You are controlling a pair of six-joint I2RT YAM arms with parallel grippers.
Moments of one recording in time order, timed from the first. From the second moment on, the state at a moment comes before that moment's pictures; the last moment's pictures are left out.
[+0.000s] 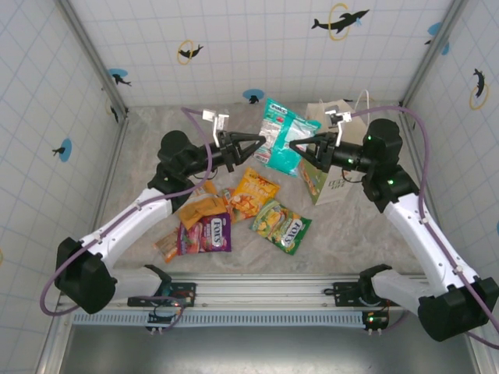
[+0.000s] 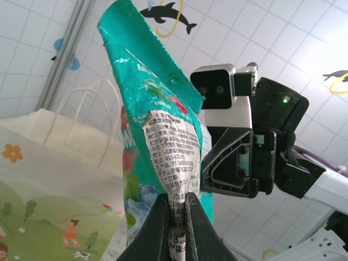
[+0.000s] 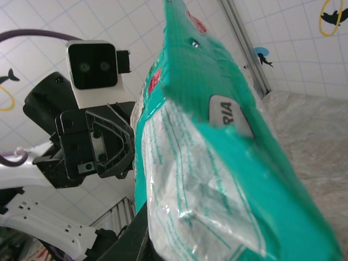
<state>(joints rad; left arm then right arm) -0.59 1.26 0.98 0.47 0.76 -0.63 0.35 1.08 1.04 -0.03 -0.88 0.47</state>
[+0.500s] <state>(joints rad) -0.59 1.26 0.98 0.23 0.50 -0.49 0.17 0.96 1.11 -0.17 -0.63 0.40</state>
